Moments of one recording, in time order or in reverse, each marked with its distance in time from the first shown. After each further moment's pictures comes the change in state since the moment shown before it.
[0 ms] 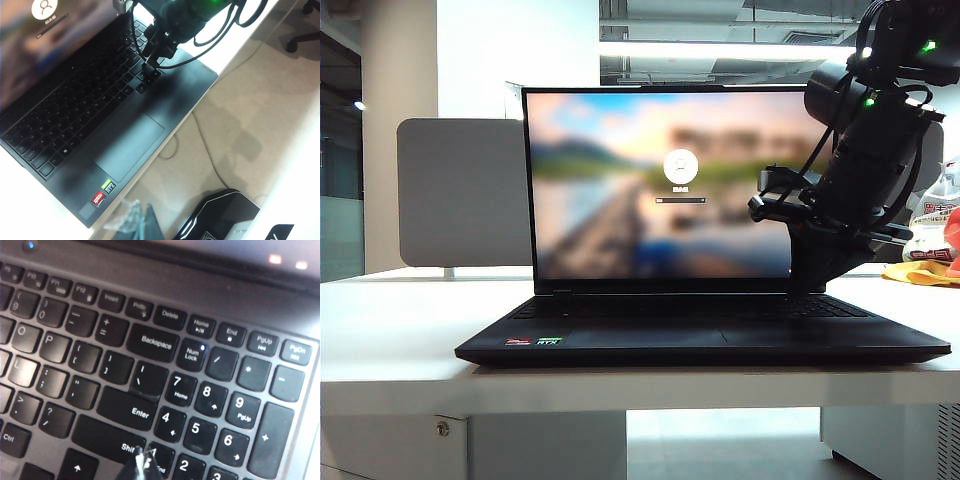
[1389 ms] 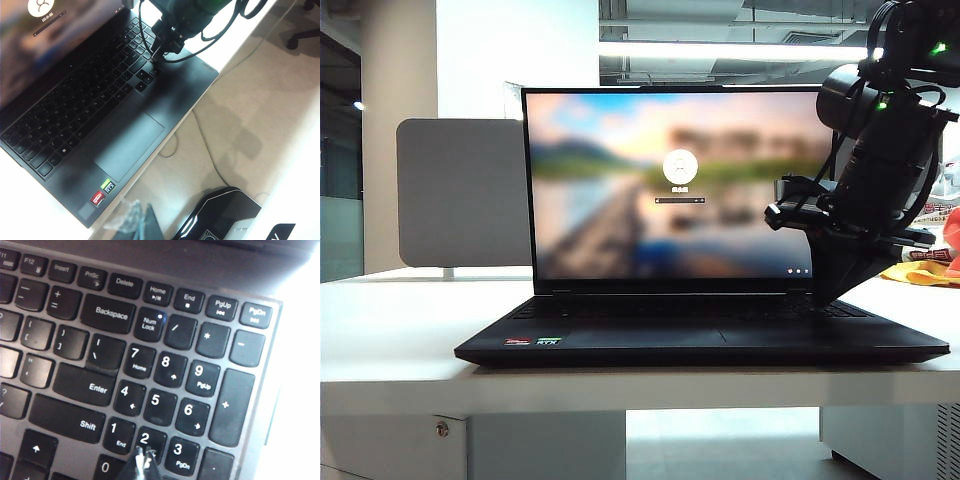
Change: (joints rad) left arm 0.000 0.011 0.000 0.001 0.000 0.004; right arm -0.030 0.001 -0.002 -0.056 0.026 0.002
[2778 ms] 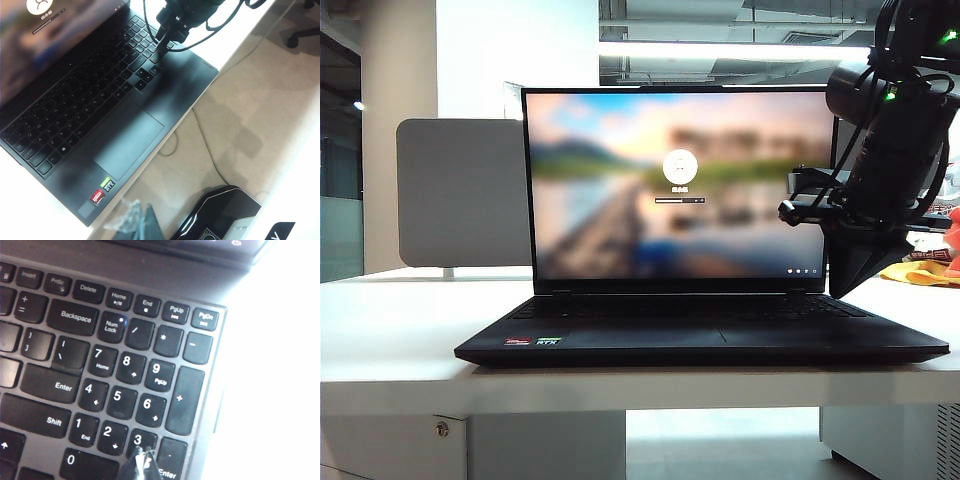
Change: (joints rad) left arm 0.000 0.000 0.000 -0.005 0.000 0.000; right arm -0.019 -0.028 0.002 -0.017 0.063 -0.034
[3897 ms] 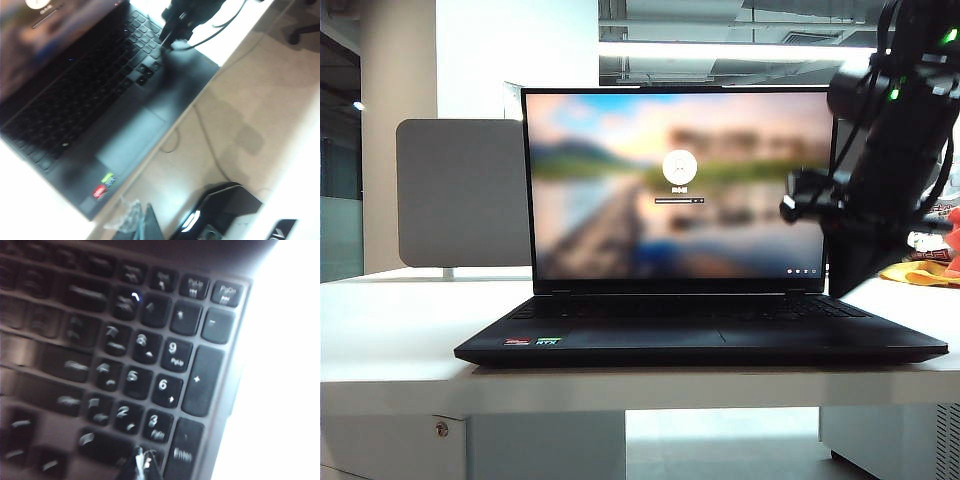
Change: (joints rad) left arm 0.000 0.000 0.000 -0.014 -0.014 0.000; right arm 0.000 -0.027 -0.004 -0.039 -0.041 0.000
